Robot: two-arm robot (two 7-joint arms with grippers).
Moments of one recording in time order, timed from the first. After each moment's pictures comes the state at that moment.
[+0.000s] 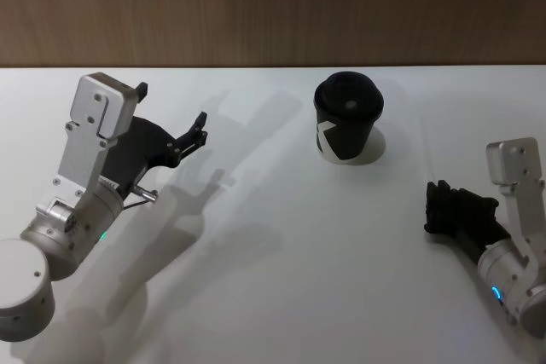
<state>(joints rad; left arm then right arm) -0.24 0.38 0.45 -1.63 -0.20 0.01 -0.01 -0.06 0.31 -0.10 -1.71 0.22 0.30 0.05</state>
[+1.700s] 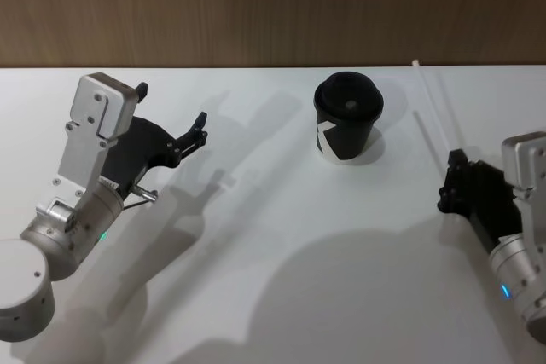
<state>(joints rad) -0.24 0.38 0.45 -1.63 -0.20 0.01 -0.01 -0.13 0.31 -0.11 -1.81 0.09 0.12 -0.03</state>
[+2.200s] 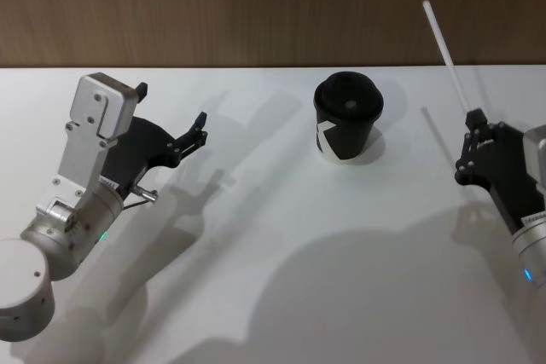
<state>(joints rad) -0.24 0.38 0.45 -1.63 -0.20 0.01 -0.01 -0.14 0.37 -0.09 -1.86 0.00 -0.05 -0.03</state>
